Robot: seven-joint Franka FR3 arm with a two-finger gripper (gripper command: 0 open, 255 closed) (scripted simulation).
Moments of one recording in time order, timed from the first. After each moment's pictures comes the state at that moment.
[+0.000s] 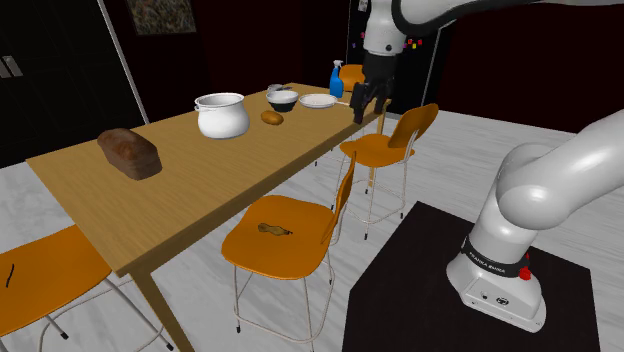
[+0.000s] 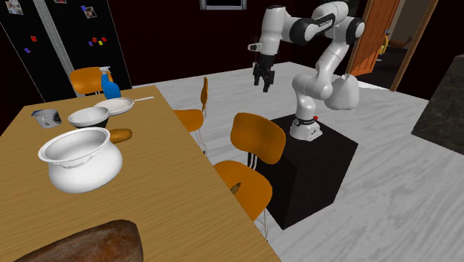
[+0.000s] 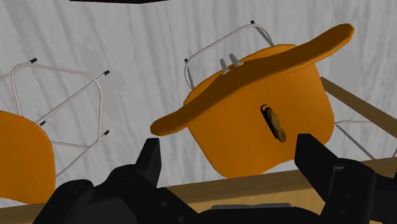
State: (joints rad) arm 0.05 -0.68 0.03 -2.43 -0.02 1.86 0.16
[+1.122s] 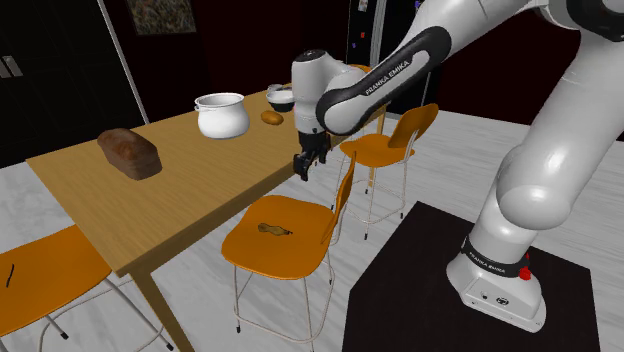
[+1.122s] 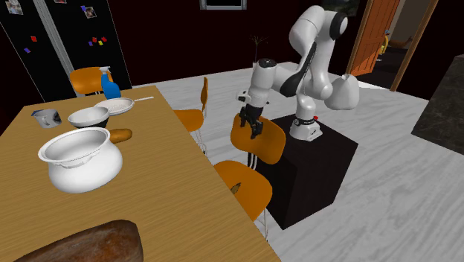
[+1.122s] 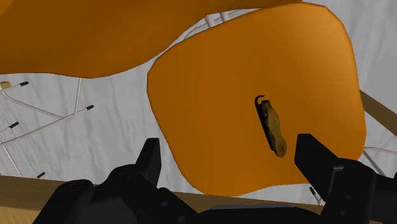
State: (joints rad) arm 0.06 -0.10 0.23 -2.36 -0.23 2.30 0.39
